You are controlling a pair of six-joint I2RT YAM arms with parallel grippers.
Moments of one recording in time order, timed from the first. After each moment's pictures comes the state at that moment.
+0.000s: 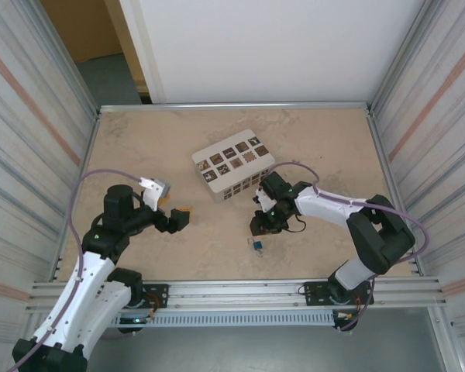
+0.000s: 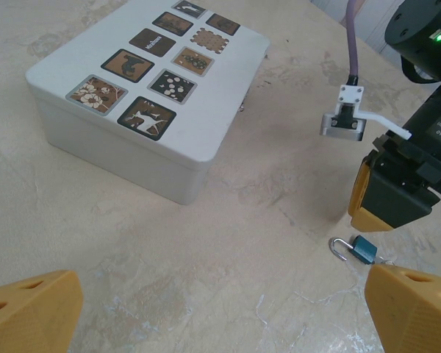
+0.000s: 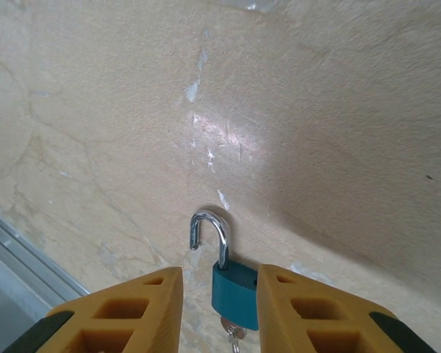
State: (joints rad) left arm -0.25 0.64 0.55 -0.45 0.52 0.03; right arm 0.67 1.55 0.85 -0.62 -0.43 0.43
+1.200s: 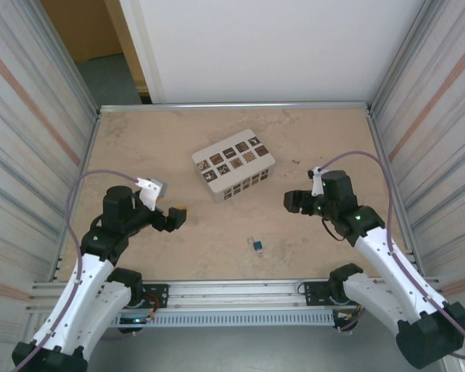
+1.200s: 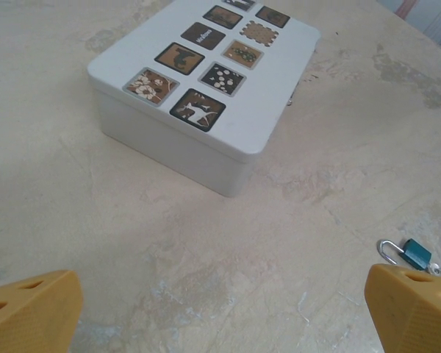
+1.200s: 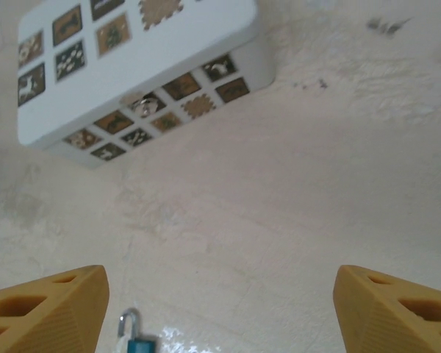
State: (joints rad) left arm -0.25 0.62 0.55 -0.49 0.39 0.05; right arm 0.36 0.82 0.68 -0.57 -0.13 0.35
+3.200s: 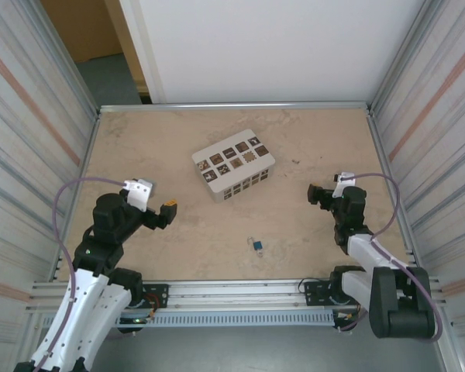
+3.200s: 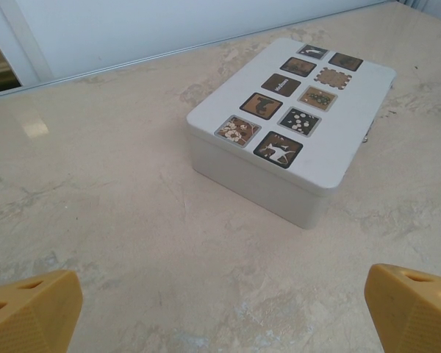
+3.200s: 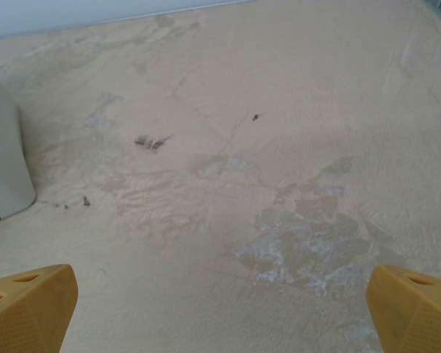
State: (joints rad) left arm -0.25 0.50 0.55 -0.48 0.18 0.11; right arm -0.01 1.06 0.22 0.42 -0.03 0.12
